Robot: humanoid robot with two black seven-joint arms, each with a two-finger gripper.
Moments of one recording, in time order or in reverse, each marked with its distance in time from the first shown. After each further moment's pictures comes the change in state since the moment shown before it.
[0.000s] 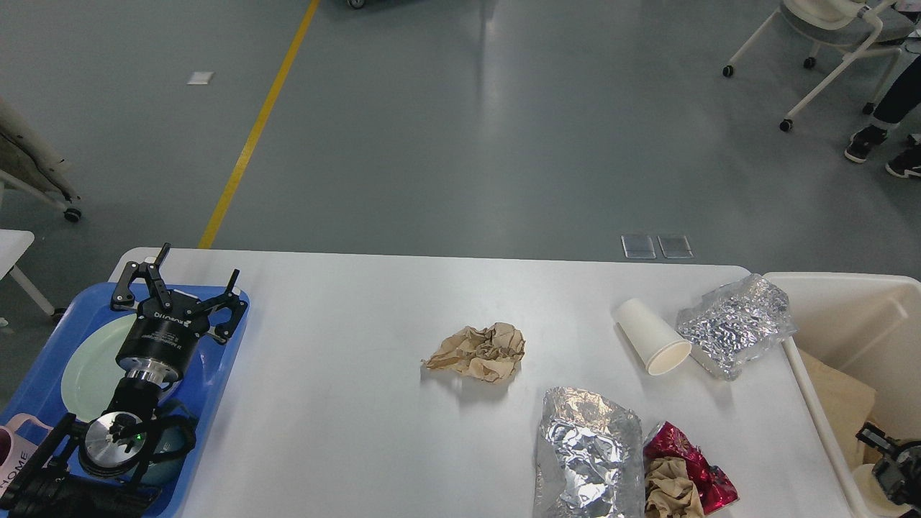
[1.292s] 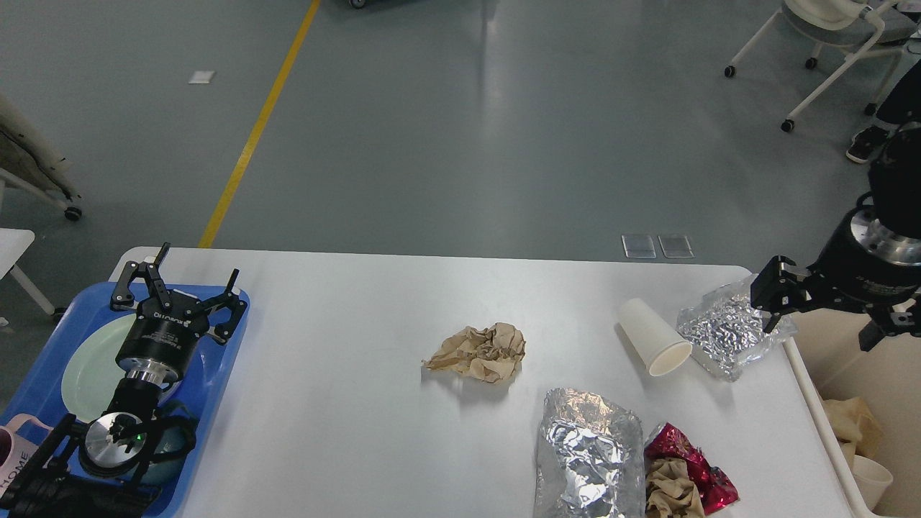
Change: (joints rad) left arm 0.000 0.000 0.000 0.000 0.000 0.000 0.000; right arm 1.769 -0.044 -0.494 1.522 -0.055 0.660 -0.173
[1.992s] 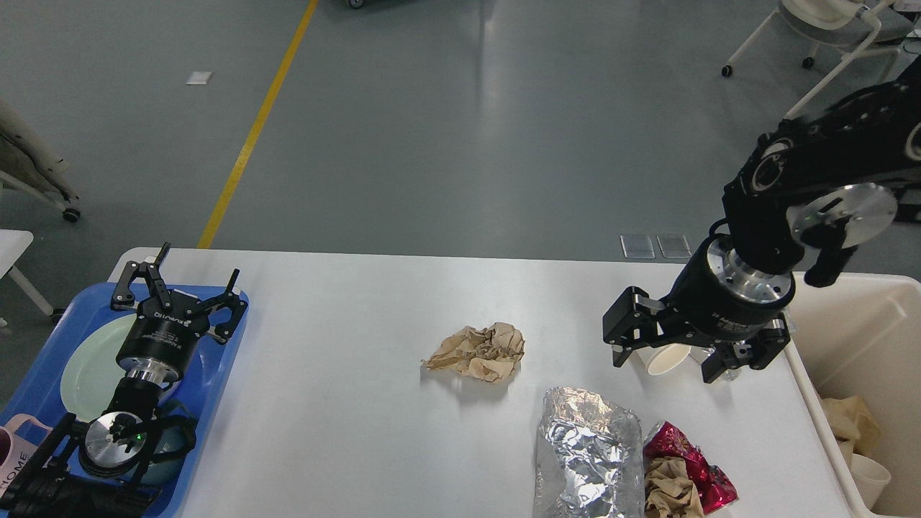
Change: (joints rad) left arm -0.001 0.000 0.000 0.000 0.000 0.001 0.000; right arm -0.066 0.127 0.286 0.122 0.170 -0.153 0.004
